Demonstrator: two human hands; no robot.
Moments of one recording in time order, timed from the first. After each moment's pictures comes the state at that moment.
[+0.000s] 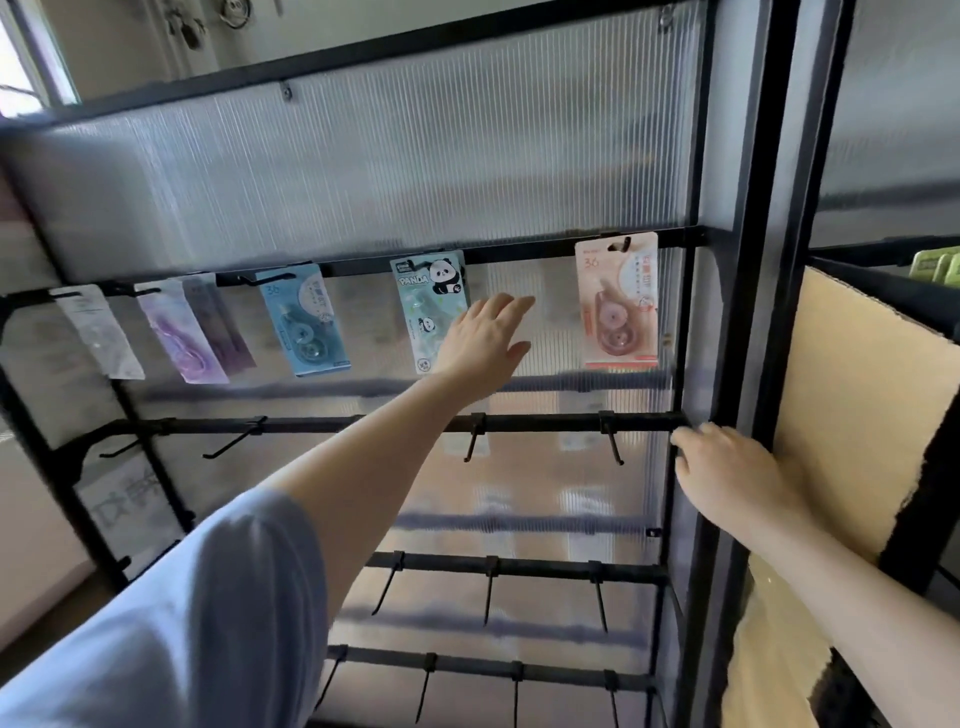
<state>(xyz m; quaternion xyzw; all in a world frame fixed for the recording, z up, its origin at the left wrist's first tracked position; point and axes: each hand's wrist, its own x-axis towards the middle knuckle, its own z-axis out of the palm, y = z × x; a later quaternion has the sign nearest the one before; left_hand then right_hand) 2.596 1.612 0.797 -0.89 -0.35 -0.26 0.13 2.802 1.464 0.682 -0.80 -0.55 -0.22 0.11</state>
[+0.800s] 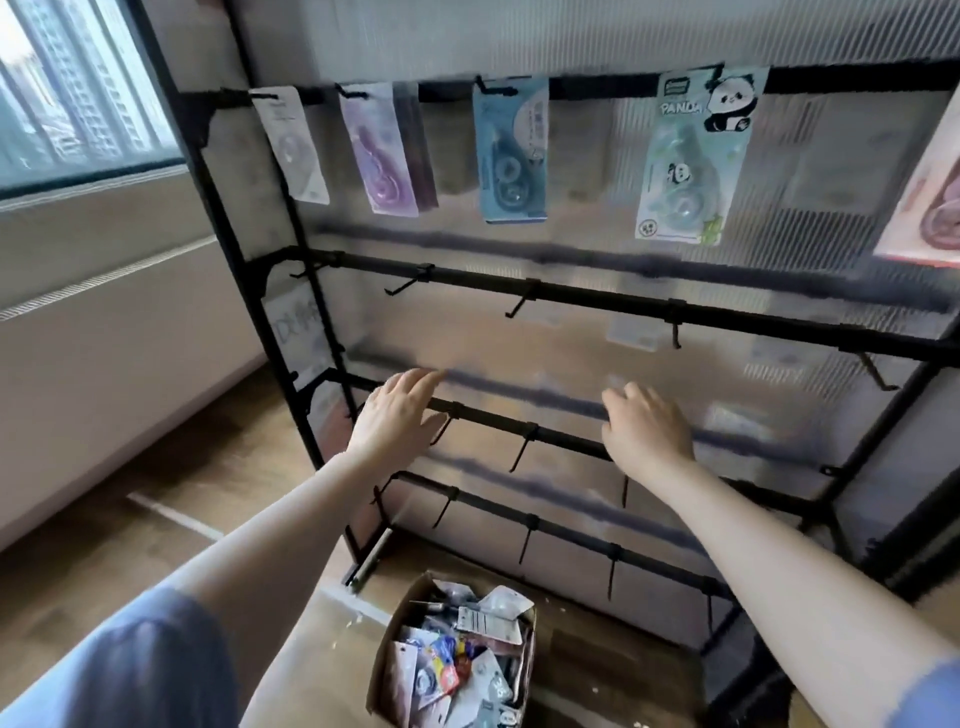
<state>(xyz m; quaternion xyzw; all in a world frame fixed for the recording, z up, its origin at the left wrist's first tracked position) 2.275 1.605 0.605 -0.80 -0.57 -0.18 0.03 2.551 1.562 0.608 -0.69 -0.70 -0.11 0.10</state>
